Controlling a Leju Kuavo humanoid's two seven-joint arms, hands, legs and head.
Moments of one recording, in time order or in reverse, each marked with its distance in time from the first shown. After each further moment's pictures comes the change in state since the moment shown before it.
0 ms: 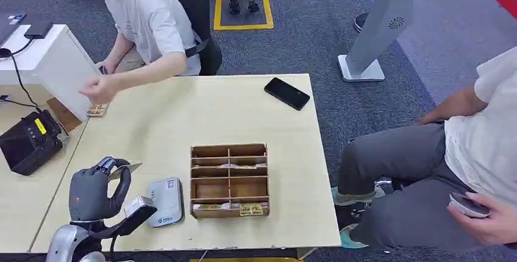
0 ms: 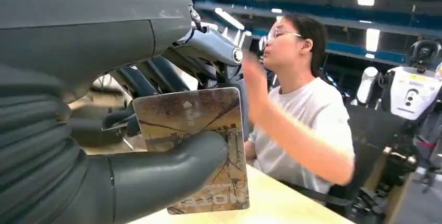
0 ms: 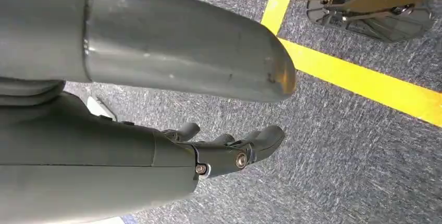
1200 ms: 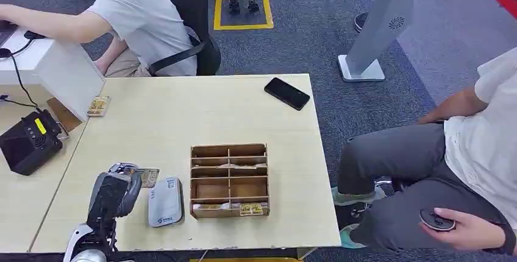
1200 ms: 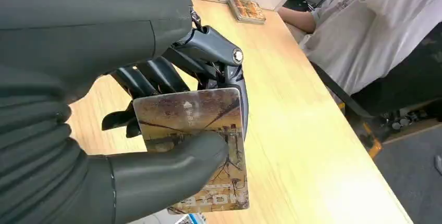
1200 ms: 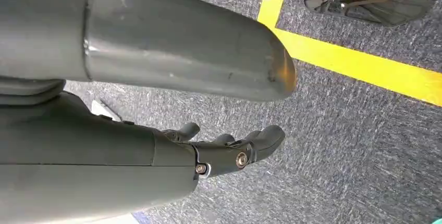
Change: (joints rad) left arm 0.007 -0.061 -0.021 -0.024 0.600 -0.217 0.160; right arm -0.013 0.022 -0.002 0.064 -0.026 -0.124 -0.005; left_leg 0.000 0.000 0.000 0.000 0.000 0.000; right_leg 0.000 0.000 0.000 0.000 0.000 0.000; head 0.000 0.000
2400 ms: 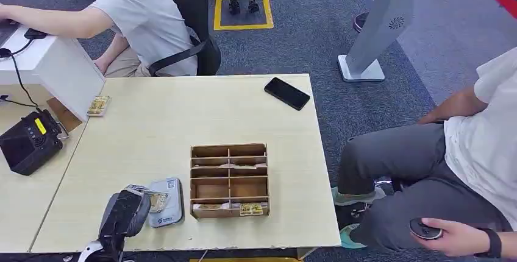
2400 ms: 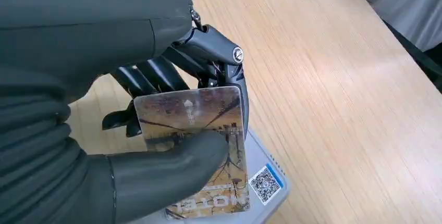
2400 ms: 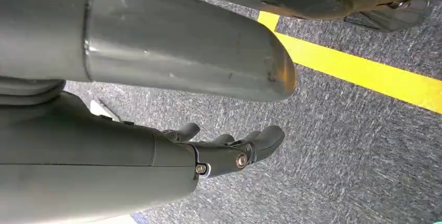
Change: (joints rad) left arm 0.073 -0.026 -0.002 0.066 -0.014 -0.037 0.042; right arm -0.033 -0.004 -0.019 0.101 0.013 -0.057 -0.039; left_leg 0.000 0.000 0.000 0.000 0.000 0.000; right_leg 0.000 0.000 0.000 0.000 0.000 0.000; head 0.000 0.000
